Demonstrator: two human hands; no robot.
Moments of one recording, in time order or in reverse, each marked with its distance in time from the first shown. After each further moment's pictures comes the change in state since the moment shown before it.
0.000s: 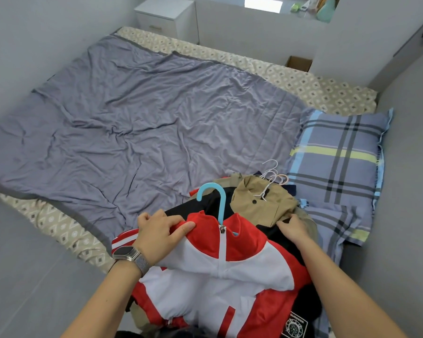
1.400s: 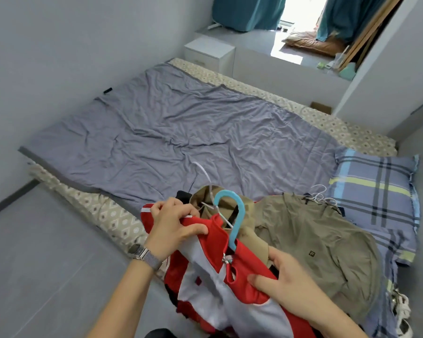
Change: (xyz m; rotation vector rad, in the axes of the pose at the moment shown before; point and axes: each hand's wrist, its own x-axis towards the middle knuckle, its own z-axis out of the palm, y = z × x) left_hand -0.126 -0.229 -0.111 -0.490 0.329 0.080; right_hand -0.435 -0.221 0.135 0.206 -0.318 -0.738
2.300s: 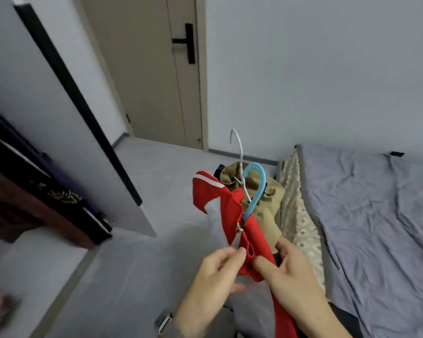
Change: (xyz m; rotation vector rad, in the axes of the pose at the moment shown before) left_hand -0.295 -0.061 -0.233 -1.047 1.037 -0.880; right_hand 0.065 -0.211 0.407 -0.241 -0.737 -0.421
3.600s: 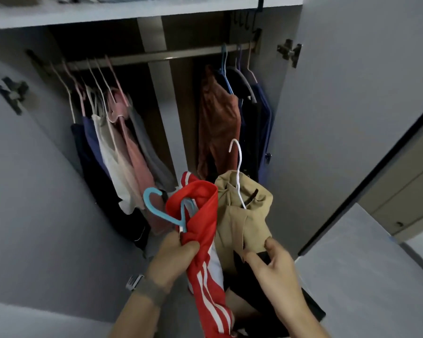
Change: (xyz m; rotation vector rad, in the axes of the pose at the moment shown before) left_hand -0.091 0.016 -0.426 -0.192 1.149 -0.003; right_hand 0.068 -0.152 0.428 -0.065 -0.886 -0.266
